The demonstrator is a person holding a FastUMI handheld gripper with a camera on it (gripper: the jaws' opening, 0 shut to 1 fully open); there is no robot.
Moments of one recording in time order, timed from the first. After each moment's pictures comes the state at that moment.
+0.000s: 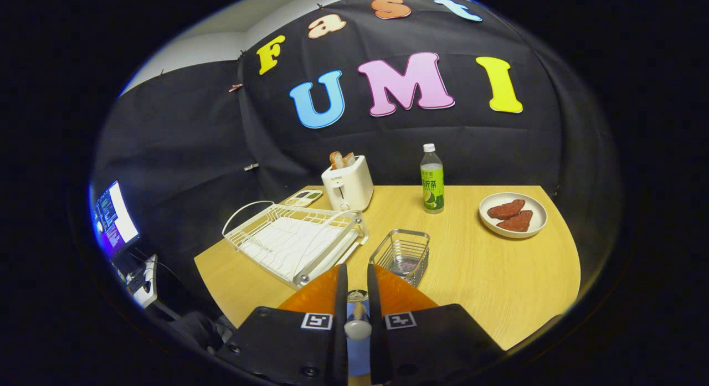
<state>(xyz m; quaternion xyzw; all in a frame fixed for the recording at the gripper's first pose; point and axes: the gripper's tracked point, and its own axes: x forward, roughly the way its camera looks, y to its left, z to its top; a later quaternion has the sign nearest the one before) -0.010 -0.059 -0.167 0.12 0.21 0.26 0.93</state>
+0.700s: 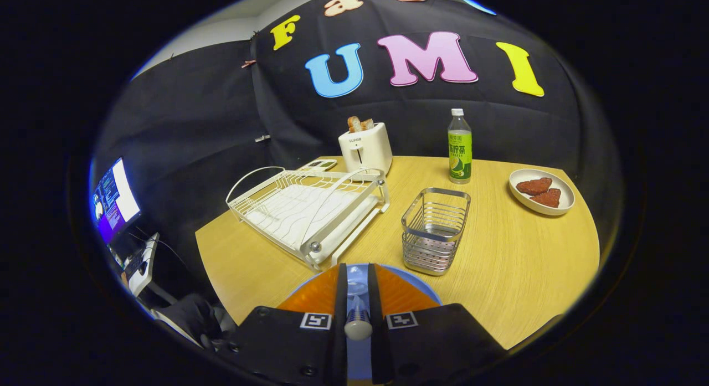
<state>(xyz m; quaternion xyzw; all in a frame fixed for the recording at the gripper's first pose) -0.025 -0.018 -0.236 0.09 0.27 0.29 0.91</state>
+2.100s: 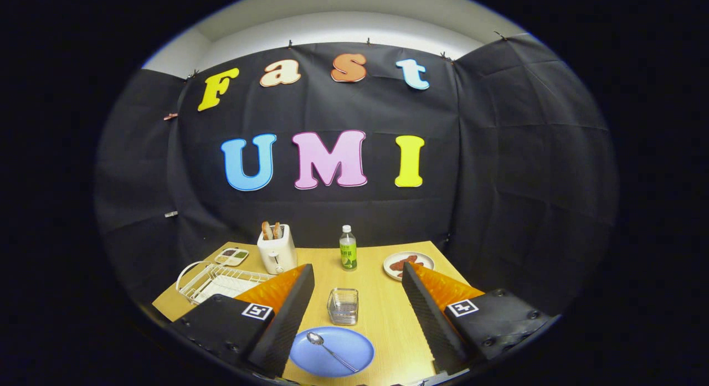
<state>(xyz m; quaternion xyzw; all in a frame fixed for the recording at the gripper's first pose) -0.075 -0.115 0.020 0.07 0.11 -0.05 0.99</state>
